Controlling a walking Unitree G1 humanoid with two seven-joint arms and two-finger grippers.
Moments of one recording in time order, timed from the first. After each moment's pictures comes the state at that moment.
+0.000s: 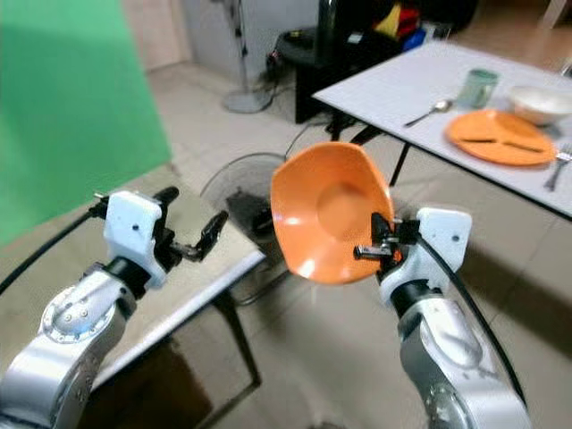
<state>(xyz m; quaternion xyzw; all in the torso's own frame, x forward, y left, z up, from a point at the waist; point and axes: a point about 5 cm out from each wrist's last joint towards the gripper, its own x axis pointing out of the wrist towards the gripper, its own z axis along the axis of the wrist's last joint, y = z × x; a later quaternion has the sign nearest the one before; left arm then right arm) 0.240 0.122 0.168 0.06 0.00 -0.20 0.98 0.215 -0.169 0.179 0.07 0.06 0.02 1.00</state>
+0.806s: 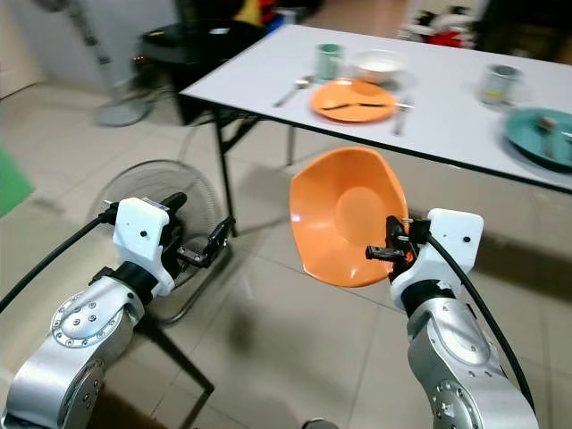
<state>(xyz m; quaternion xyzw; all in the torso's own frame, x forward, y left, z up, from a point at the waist) 0.239 0.119 0.165 0.06 0.00 -0.21 0.98 0.214 -0.180 0.175 0.06 0.08 -0.02 0.99</state>
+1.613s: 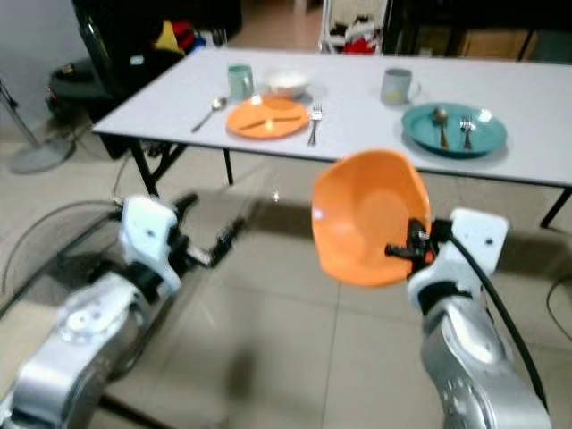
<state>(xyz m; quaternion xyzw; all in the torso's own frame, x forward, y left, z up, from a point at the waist) 0.241 0.116 0.172 0.05 -0.02 -0.23 0.97 0.216 -0.189 0.180 0.07 0.07 -0.06 0.99</state>
